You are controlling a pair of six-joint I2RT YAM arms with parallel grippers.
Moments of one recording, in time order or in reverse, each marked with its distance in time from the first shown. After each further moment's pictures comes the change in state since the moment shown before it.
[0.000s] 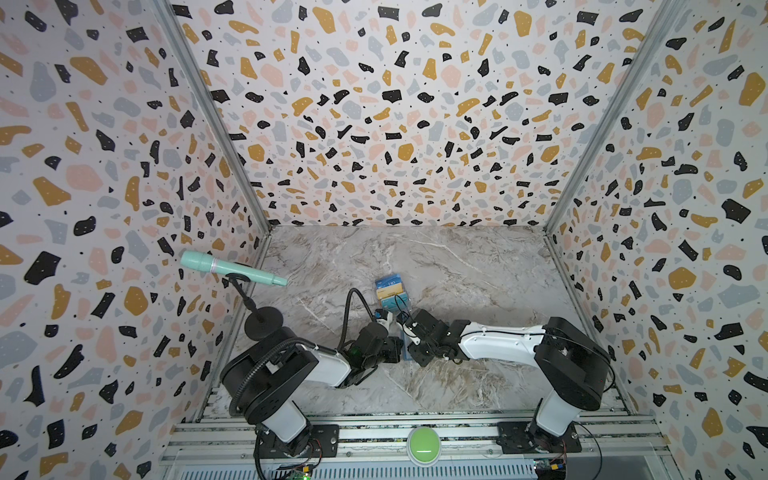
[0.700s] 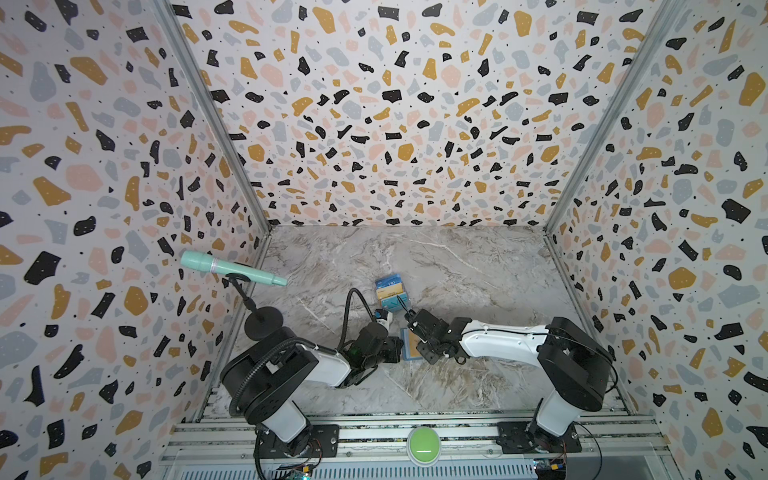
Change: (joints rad) left arm 0.000 0.001 0.000 0.000 0.000 0.001; right arm -0.008 -0.010 0.023 -0.166 0.191 0.009
